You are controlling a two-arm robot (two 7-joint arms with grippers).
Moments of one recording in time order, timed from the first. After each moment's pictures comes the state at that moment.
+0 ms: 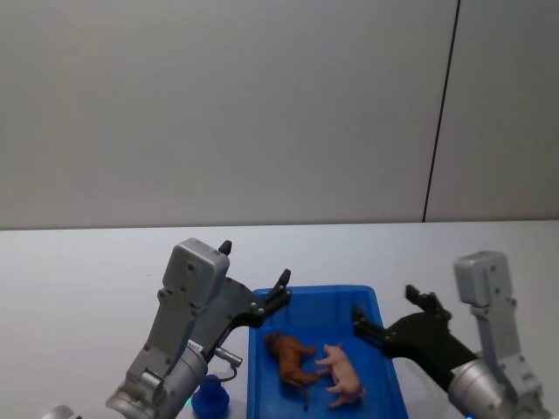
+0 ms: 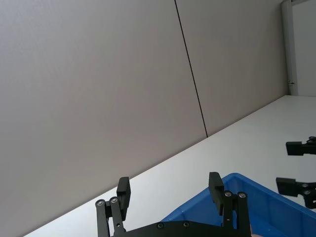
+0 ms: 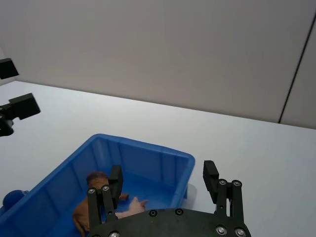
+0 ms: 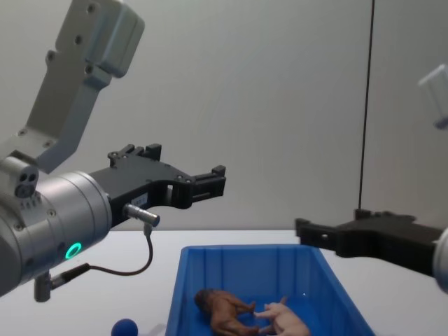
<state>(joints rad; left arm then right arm) -0.24 0.38 0.45 -1.63 -0.20 0.01 -0.01 0.13 0.16 -0.28 -1.58 0.19 0.18 0.19</state>
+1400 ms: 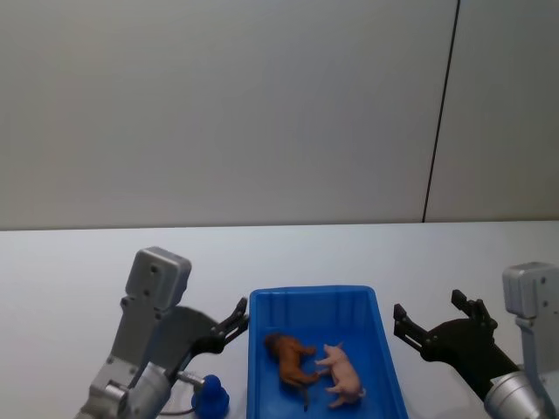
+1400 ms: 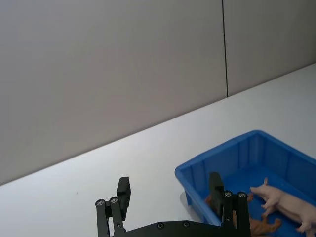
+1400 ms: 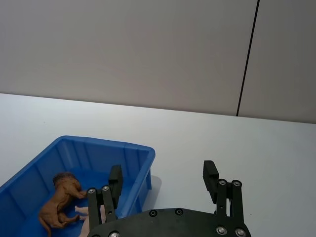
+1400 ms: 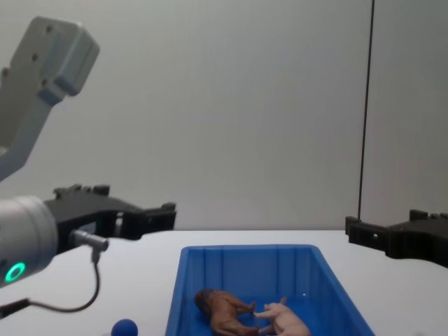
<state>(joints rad) -0.15 0.45 0.41 -1.74 -0.32 0.22 0.10 0.05 0.20 -0.24 -1.65 0.23 0.16 0.07</state>
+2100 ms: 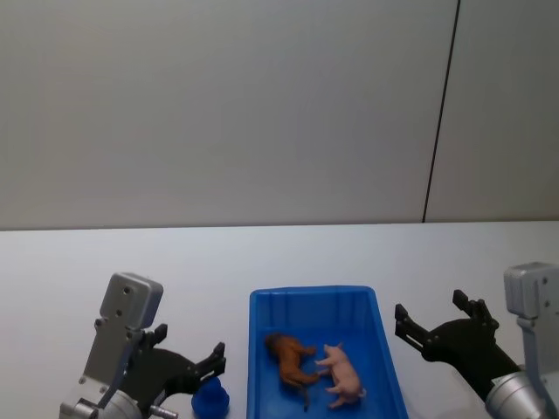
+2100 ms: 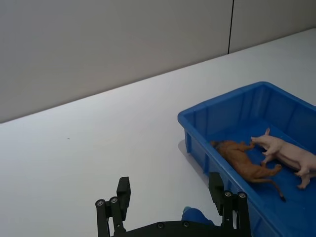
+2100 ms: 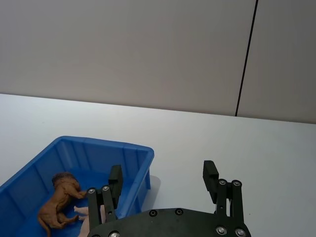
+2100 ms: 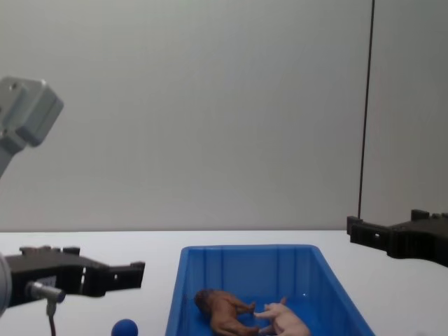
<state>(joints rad) -0.10 0.51 0.37 -1.74 -0.45 0.34 0.05 0.05 0.20 -0.24 -1.65 0.23 0.15 0.07</state>
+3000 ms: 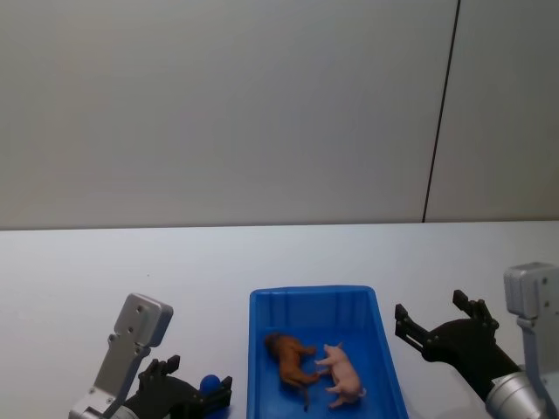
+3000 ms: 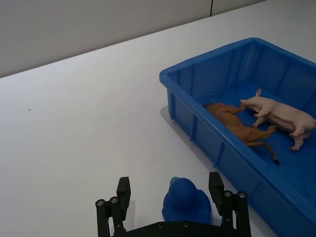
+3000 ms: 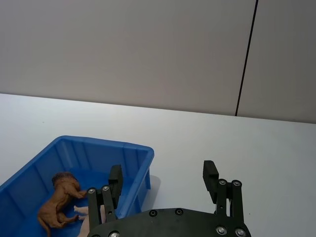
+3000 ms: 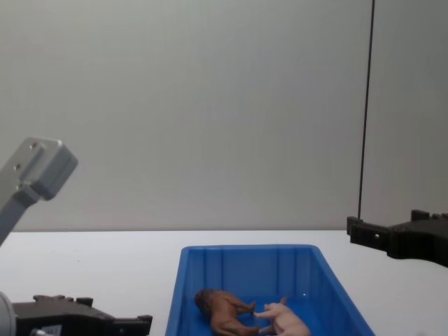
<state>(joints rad) -0.14 0.49 0.37 -1.60 -0.43 0.38 -0.11 0.05 0.20 -0.24 -1.65 0.23 0.15 0.07</state>
